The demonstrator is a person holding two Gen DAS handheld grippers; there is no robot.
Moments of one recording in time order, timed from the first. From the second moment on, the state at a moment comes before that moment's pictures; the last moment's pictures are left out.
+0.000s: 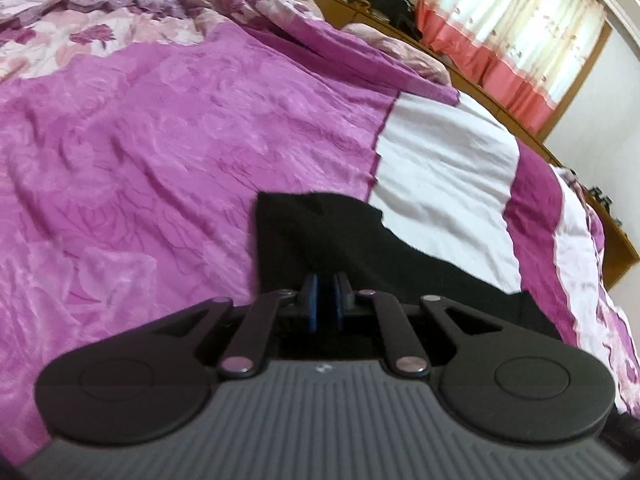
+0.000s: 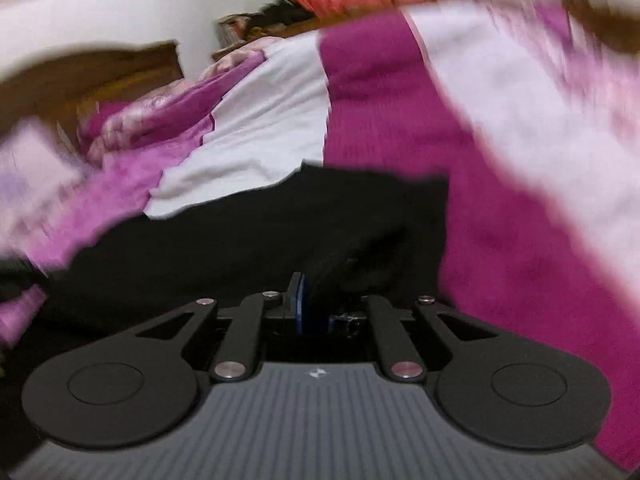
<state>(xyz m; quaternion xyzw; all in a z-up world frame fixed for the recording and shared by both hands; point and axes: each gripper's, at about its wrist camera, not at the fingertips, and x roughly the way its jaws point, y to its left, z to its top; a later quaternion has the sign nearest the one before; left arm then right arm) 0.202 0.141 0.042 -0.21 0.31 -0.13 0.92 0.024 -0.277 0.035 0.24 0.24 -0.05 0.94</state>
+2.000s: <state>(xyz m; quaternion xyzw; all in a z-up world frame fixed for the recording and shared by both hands) 0.143 0.150 0.019 0.00 0.33 -0.06 0.94 0.023 -0.279 0.070 0.02 0.32 -0.15 0.94</state>
